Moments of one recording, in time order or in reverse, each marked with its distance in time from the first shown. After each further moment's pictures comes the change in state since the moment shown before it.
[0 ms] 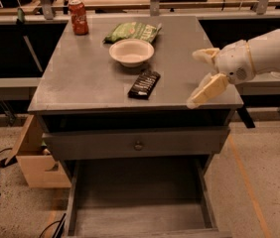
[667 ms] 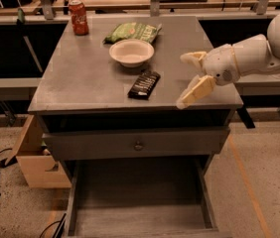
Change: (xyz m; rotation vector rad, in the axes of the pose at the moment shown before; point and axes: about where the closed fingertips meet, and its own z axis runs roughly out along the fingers) arm 0.001 -0.006 0.030 -0.054 -0.043 0.004
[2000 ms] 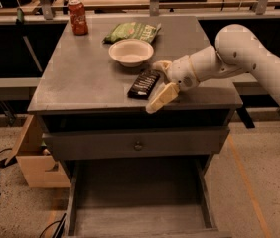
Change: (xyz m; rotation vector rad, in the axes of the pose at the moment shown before) arm 0.013 -0.017 0.104 -0.096 0.037 0.025
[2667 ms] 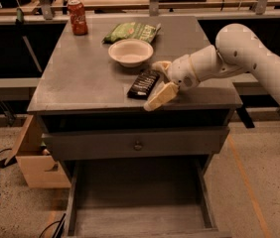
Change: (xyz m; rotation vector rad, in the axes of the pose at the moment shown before) arm -0.001 0.000 -0.001 0.000 0.000 0.000
